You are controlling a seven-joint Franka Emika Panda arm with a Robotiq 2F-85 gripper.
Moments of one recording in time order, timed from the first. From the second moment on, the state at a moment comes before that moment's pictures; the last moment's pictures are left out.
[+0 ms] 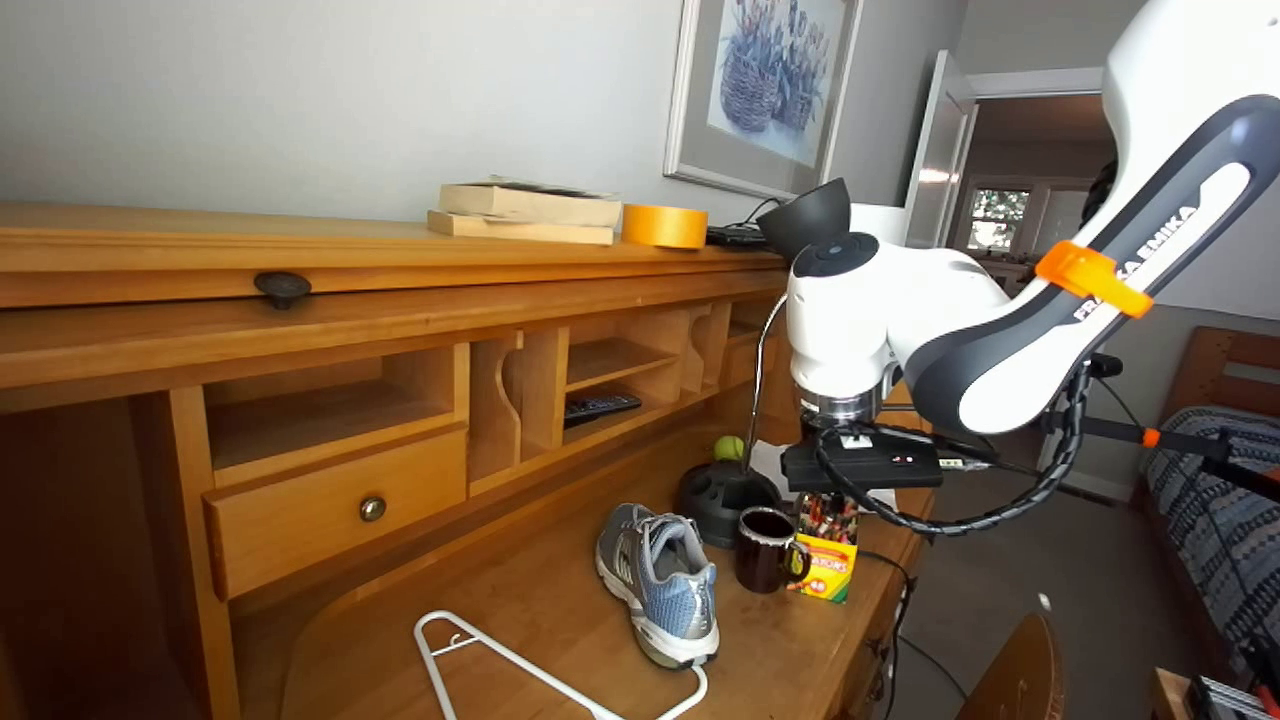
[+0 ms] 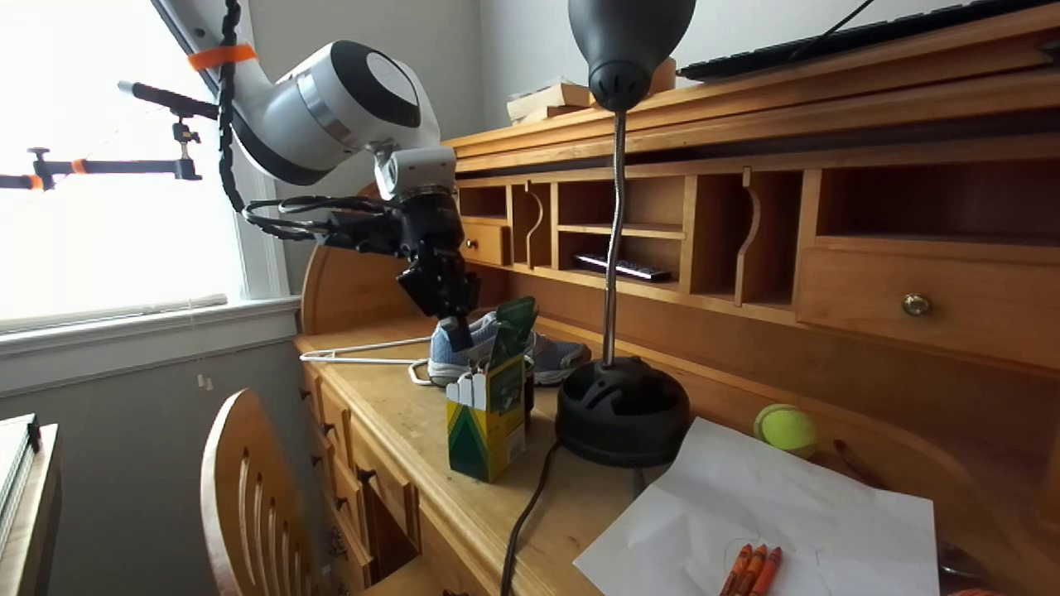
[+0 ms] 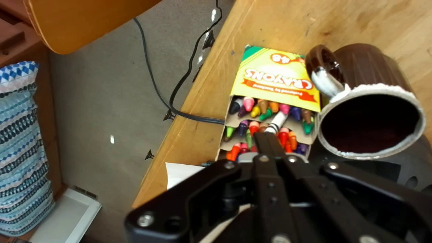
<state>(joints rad) -0.04 0.11 -0.12 -2.44 -0.80 2.43 1.62</state>
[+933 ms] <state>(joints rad) -0.06 0.11 -0.14 -2.45 -0.80 2.43 1.63</state>
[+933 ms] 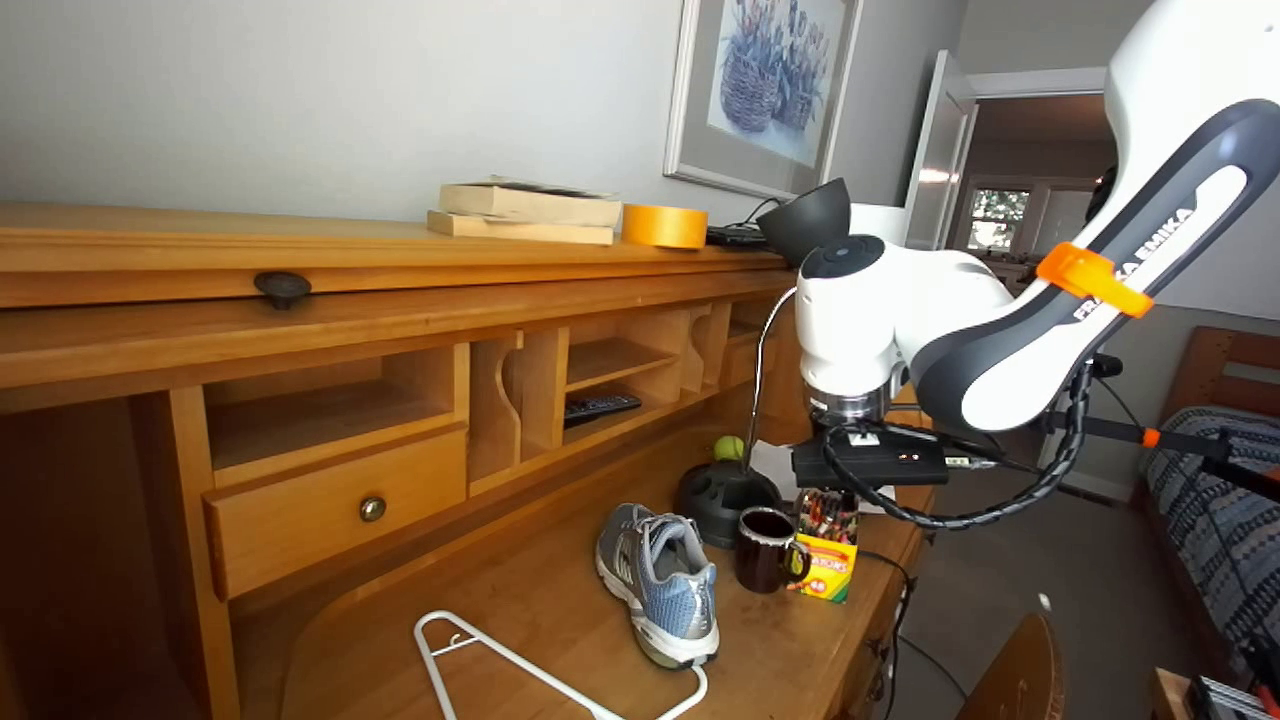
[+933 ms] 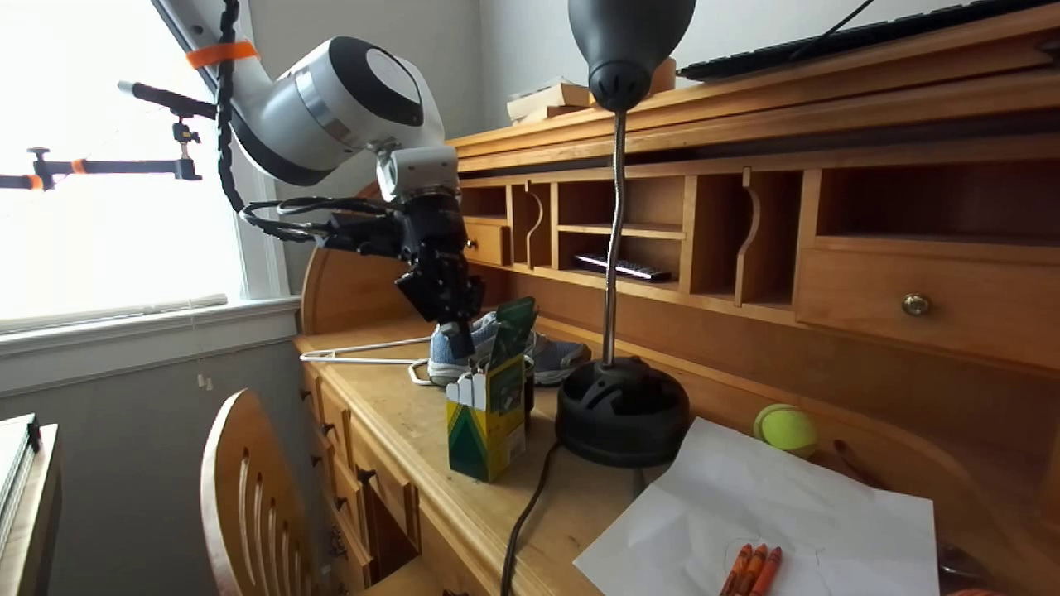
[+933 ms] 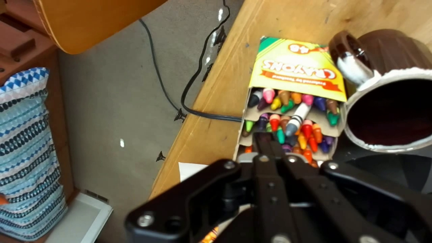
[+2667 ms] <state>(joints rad) -0.05 0.18 -0.12 -2.38 -0.79 2.43 1.58</state>
